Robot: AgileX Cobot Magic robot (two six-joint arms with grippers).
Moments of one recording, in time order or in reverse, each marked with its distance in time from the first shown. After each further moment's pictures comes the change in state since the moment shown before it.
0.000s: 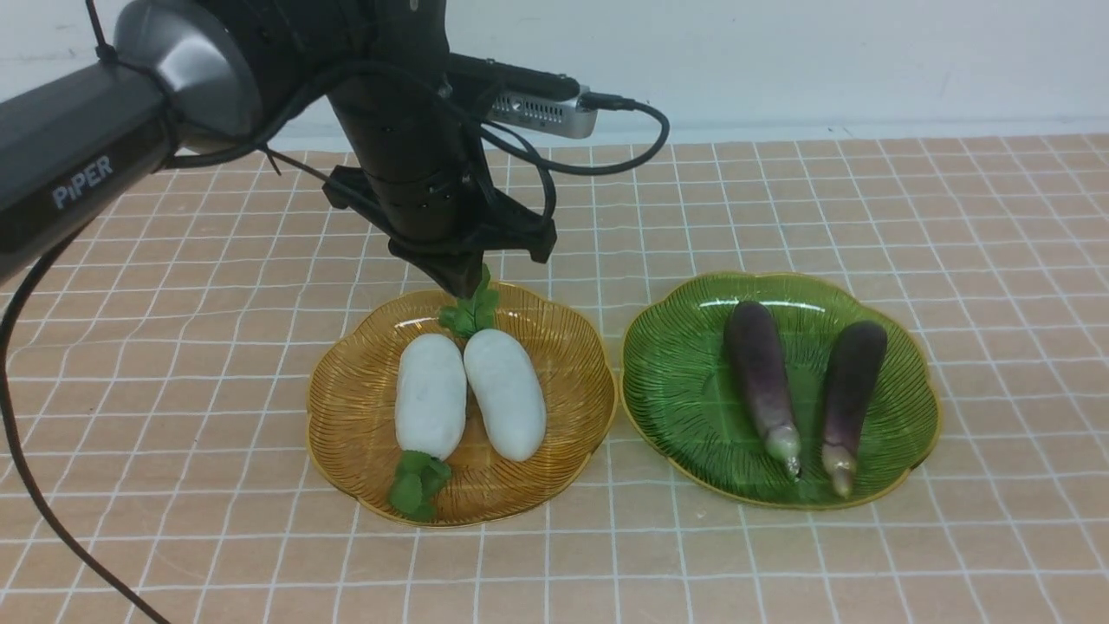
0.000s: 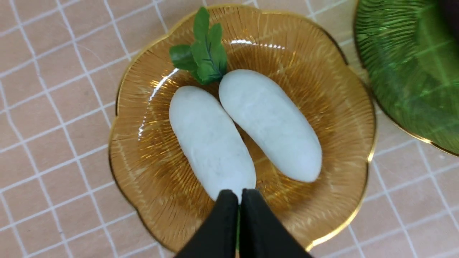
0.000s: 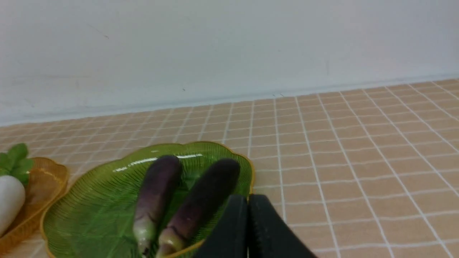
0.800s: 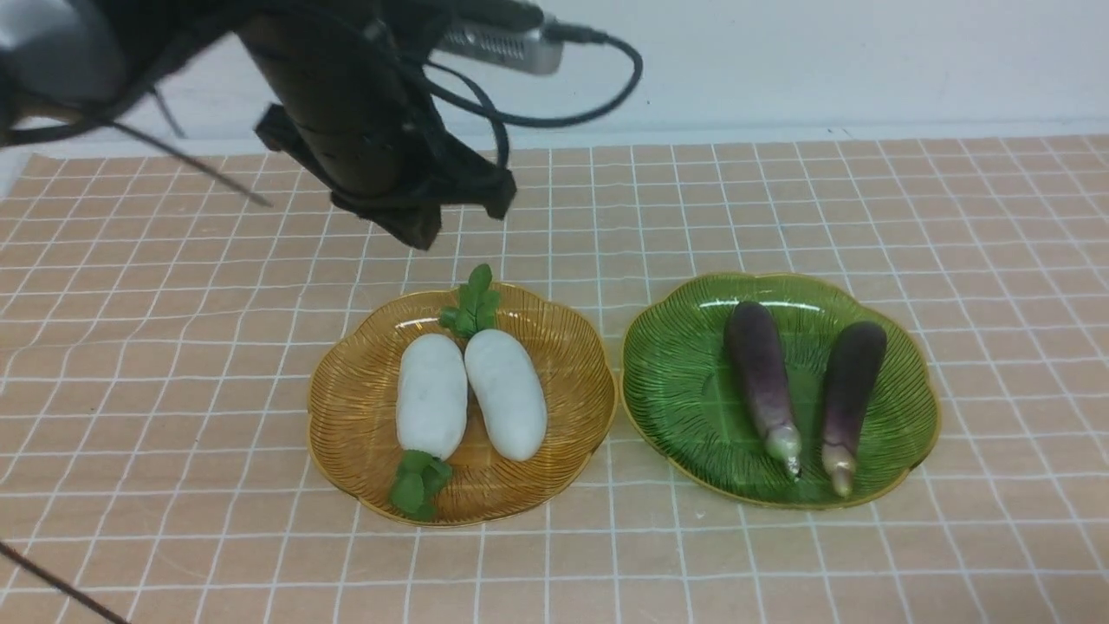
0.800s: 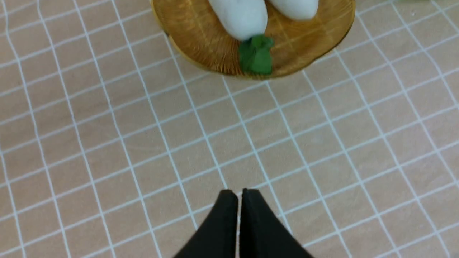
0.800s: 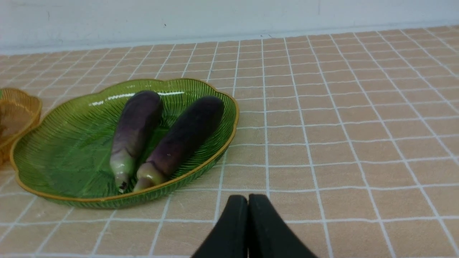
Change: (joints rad) right arm -0.006 0.000 0.001 0.000 0.141 -0.142; left arm 0.001 -0.981 0.759 0.002 0.019 -0.006
